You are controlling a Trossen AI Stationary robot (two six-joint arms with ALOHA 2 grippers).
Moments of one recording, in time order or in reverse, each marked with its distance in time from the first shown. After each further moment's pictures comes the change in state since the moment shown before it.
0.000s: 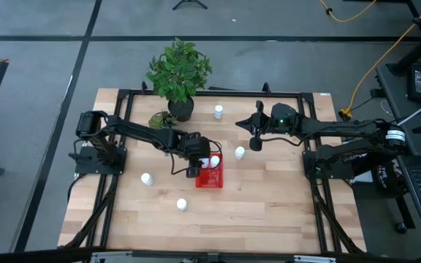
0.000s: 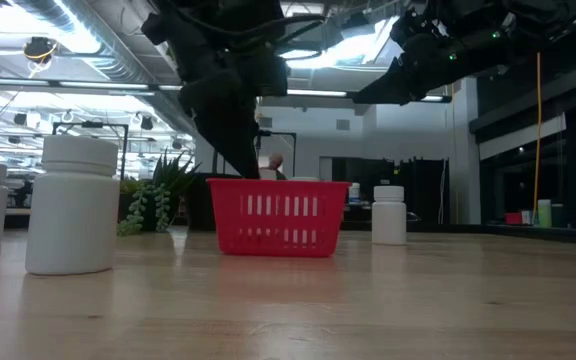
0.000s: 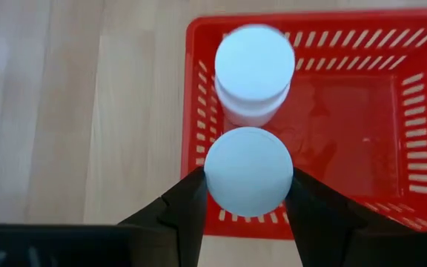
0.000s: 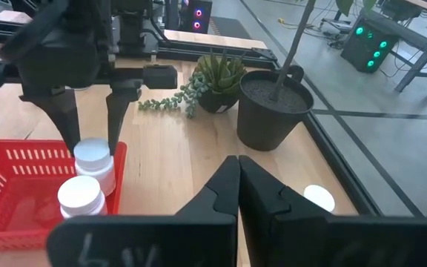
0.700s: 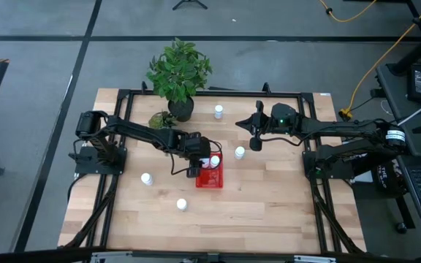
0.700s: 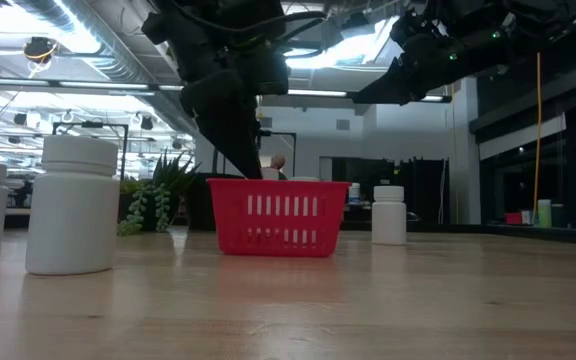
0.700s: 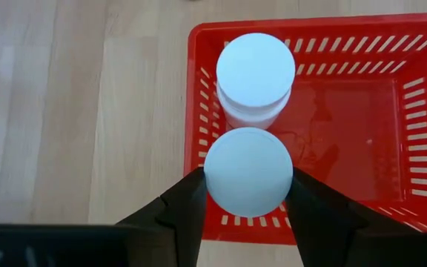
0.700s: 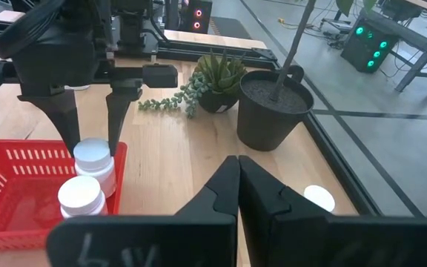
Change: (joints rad) left arm 0.000 -0.001 0.000 0.008 -0.008 0.010; right arm 0.000 0.000 0.000 0.000 0.000 0.000
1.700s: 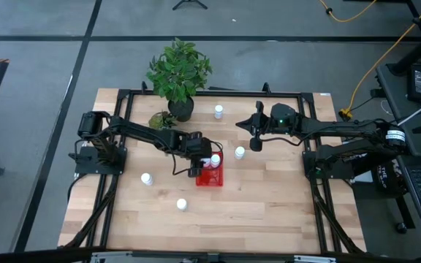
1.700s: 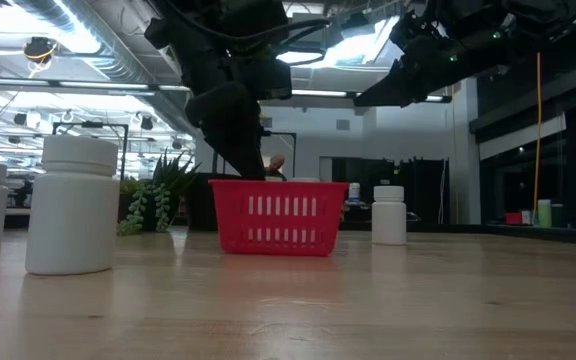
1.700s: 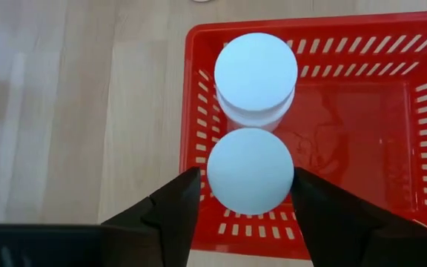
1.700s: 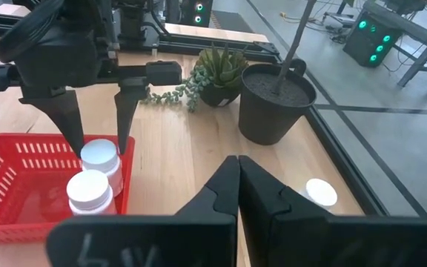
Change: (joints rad) left arm 0.000 0.023 -0.001 0.029 -0.037 0.016; right arm 0.000 0.000 0.000 -0.020 0.000 0.001
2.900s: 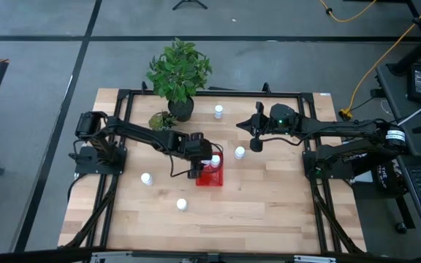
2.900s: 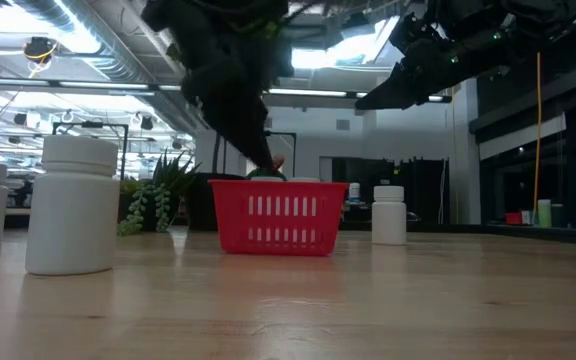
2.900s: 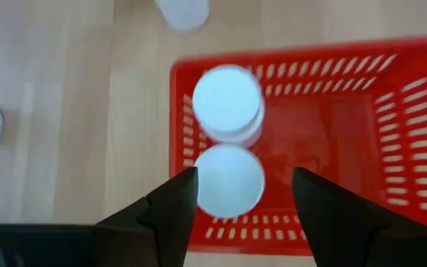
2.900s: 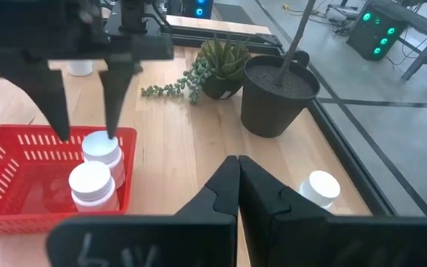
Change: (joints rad) left arm -0.034 -0.030 0.034 -0.030 -0.007 0.032; right arm 0.000 0.000 0.000 -0.026 -0.001 0.000
